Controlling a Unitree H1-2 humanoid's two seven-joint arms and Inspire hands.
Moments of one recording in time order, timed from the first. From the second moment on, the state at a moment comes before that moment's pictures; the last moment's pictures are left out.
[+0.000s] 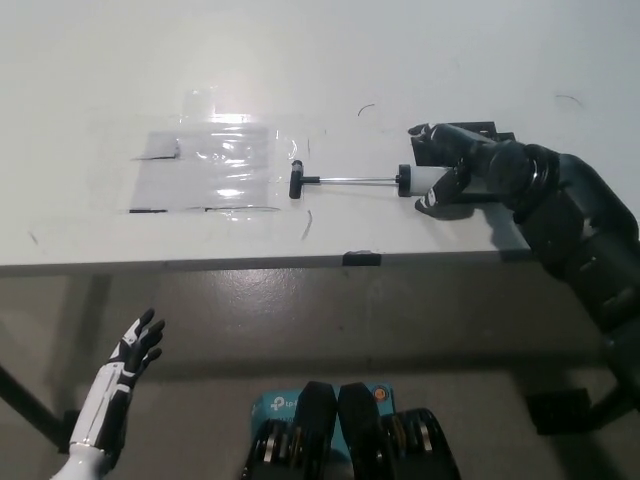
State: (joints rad) left_arm 0.03 0.22 0.00 0.04 0.01 -0.13 -0.08; right_arm -1.15 -0.19 0.45 1.24 -0.45 0.01 0.26
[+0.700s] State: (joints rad) left_arm 0.01 0.24 0.03 0.04 0.01 -0.13 -0.08; right_arm -1.21 -0.16 0.74 1.34 -0.62 0.01 0.13
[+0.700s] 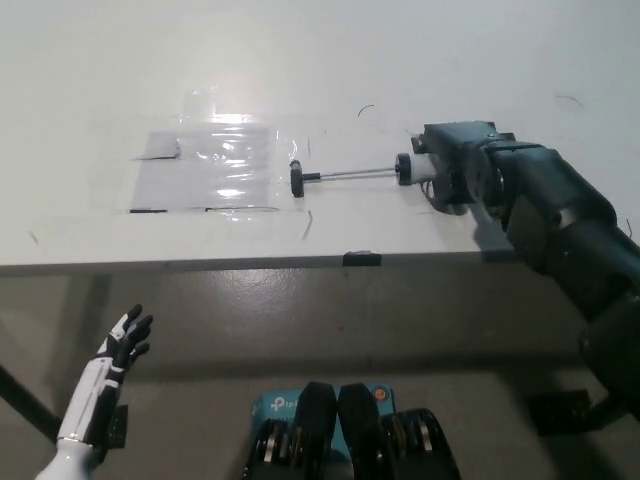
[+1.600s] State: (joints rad) left_arm 0.00 0.25 0.05 0.05 0.00 -0.15 -0.09; right_arm -1.17 -0.17 0.73 1.36 -0.67 -0.11 -0.04
